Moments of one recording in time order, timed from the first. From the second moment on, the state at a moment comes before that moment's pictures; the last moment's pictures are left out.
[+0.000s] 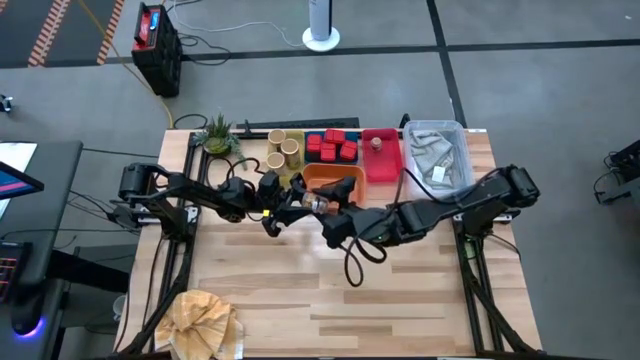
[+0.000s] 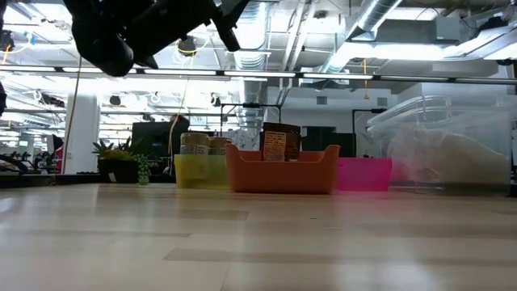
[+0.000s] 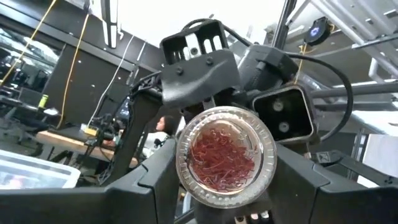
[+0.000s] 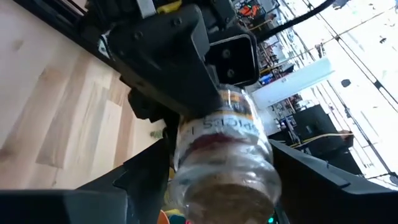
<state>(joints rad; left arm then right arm) 0.06 1.62 0.66 1.56 0.24 -0.50 0.30 1.62 1.39 -0.04 0.80 -0.76</state>
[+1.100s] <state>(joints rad) 0.11 1.53 0.63 1.20 0.22 -0.28 0.26 1.54 1.39 -0.31 0.80 -0.54</state>
